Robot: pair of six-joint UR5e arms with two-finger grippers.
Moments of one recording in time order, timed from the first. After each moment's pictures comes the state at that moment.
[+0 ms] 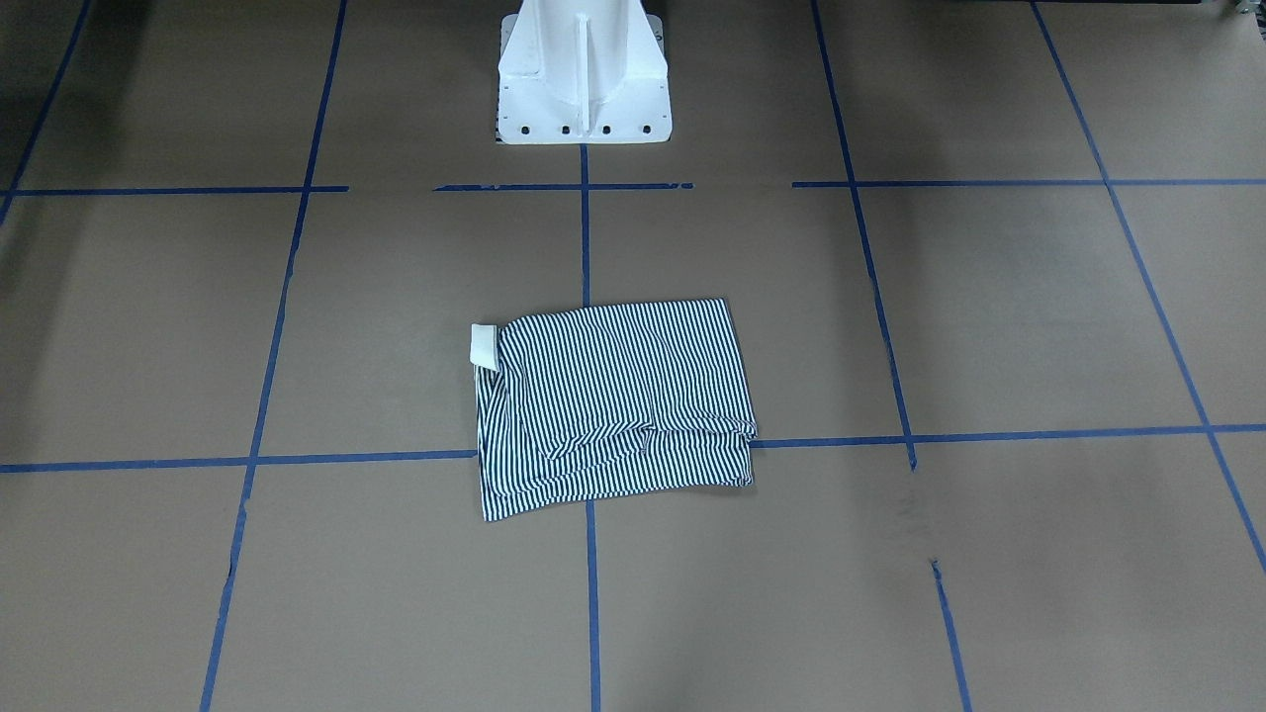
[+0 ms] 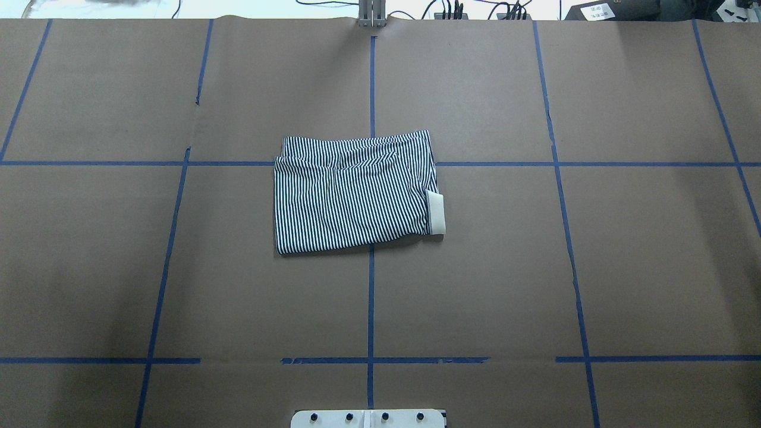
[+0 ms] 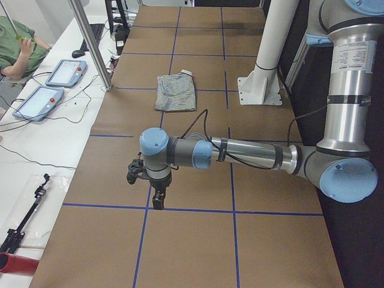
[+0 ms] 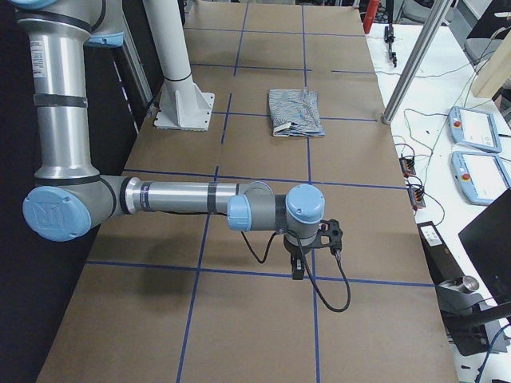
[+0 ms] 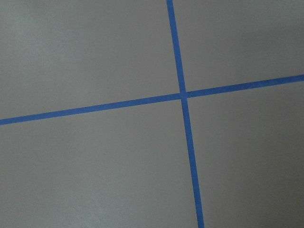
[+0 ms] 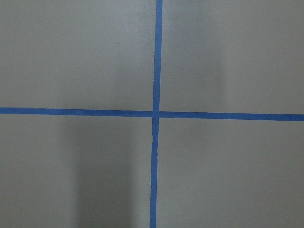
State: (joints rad) left arm -1.53 -1.57 -1.68 -1.53 -2.24 0.00; right arm 1.58 -1.56 1.59 -1.53 2.36 0.04
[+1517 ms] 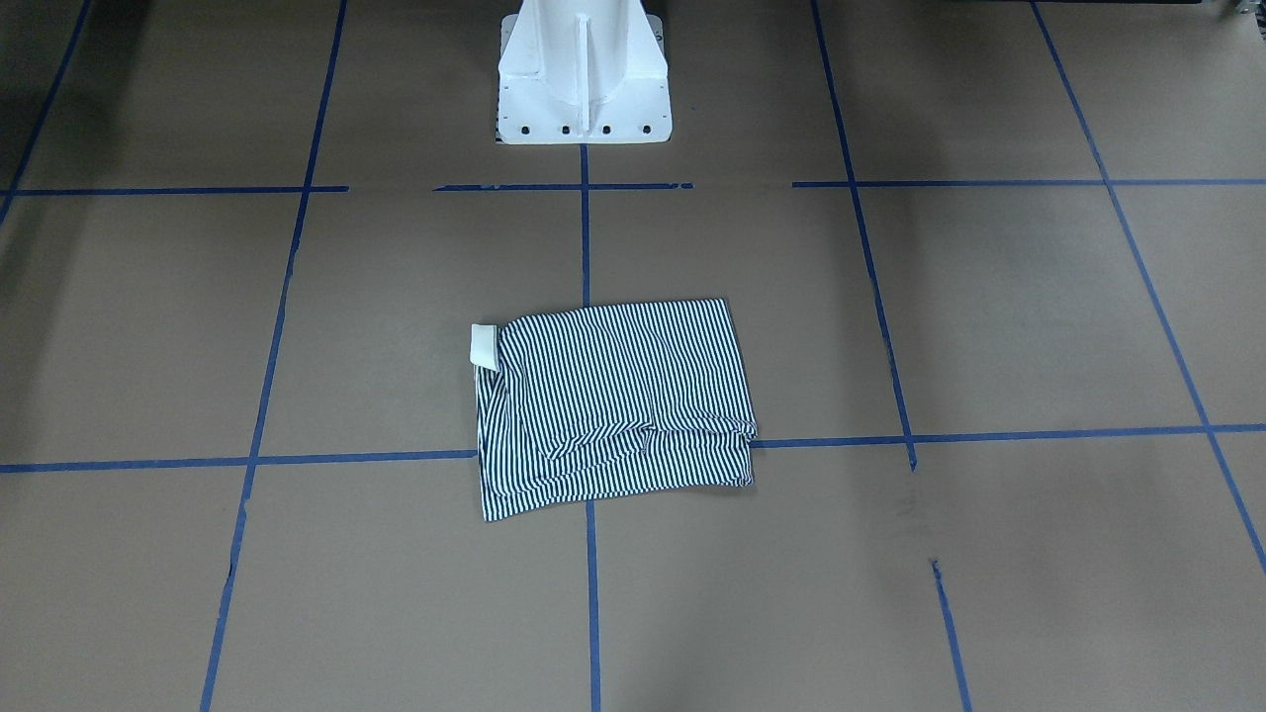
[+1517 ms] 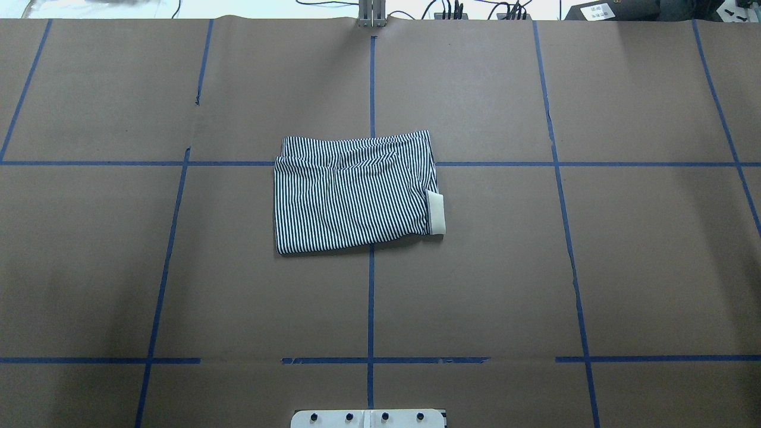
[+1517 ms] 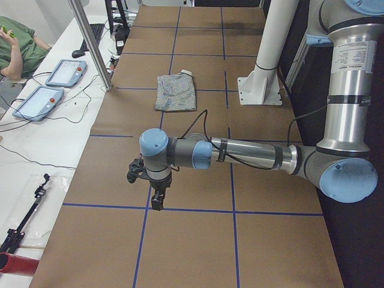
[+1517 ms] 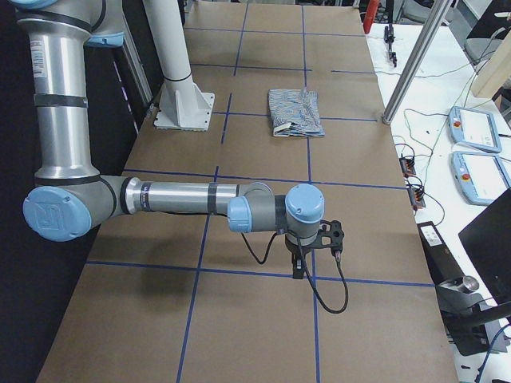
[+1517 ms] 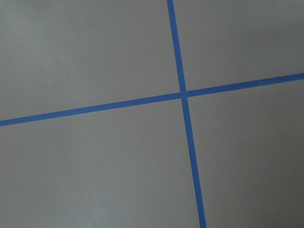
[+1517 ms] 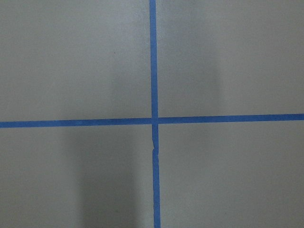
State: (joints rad) left arm -1.53 -1.57 -1.67 -1.53 -2.25 0.09; right arm 1.58 -1.56 1.58 -1.49 2.36 0.10
